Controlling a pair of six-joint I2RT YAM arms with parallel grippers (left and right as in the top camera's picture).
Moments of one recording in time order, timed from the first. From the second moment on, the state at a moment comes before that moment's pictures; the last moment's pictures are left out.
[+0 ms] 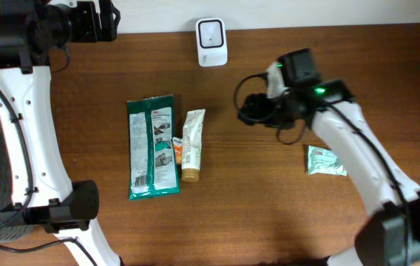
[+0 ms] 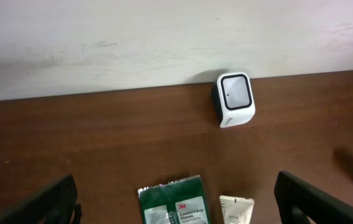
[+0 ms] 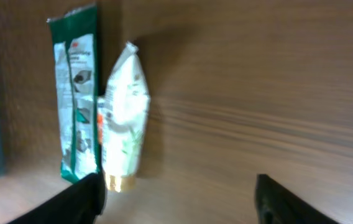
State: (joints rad) left arm 0.05 2.03 2.65 -1.33 0.26 0.04; right arm 0.28 1.69 1.44 -0.88 -0.37 0.37
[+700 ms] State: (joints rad) left arm 0.05 2.03 2.65 -1.33 0.26 0.04; right arm 0.52 2.09 1.44 -0.54 -0.49 0.58
